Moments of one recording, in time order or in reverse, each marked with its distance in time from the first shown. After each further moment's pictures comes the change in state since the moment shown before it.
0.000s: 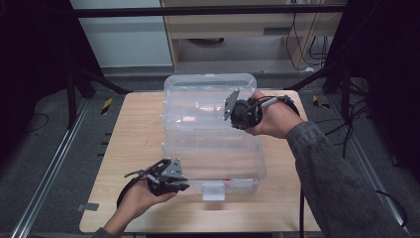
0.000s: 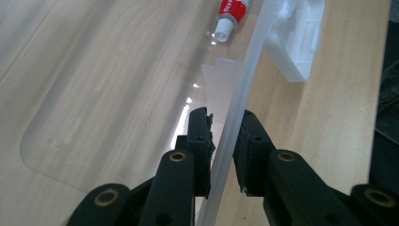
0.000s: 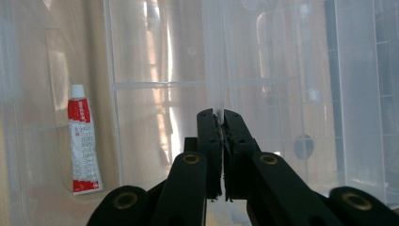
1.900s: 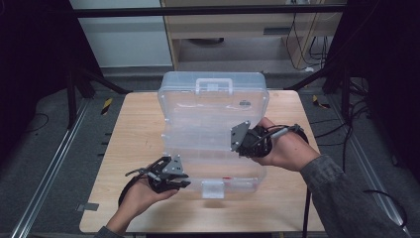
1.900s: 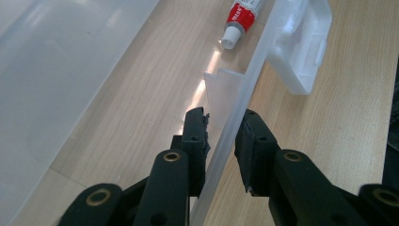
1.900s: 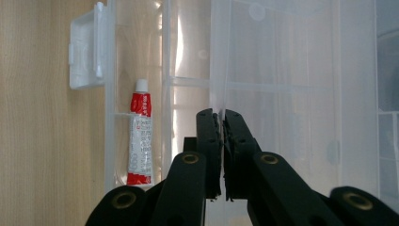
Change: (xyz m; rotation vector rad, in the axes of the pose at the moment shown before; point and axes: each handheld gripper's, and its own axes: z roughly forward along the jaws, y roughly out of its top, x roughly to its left) left arm -0.001 0.002 0.000 -0.024 0.030 -0.017; right arm 0.074 -0.019 -0.011 -0.060 0.000 -0.043
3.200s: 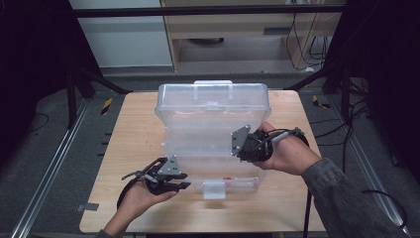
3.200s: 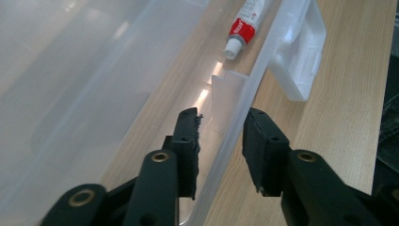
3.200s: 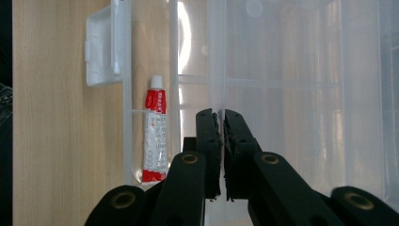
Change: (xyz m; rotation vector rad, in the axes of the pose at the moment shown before) left arm -0.004 -0.007 -0.010 -0.060 0.014 -0.045; right arm 0.008 -0.003 0.002 0.010 0.039 0.000
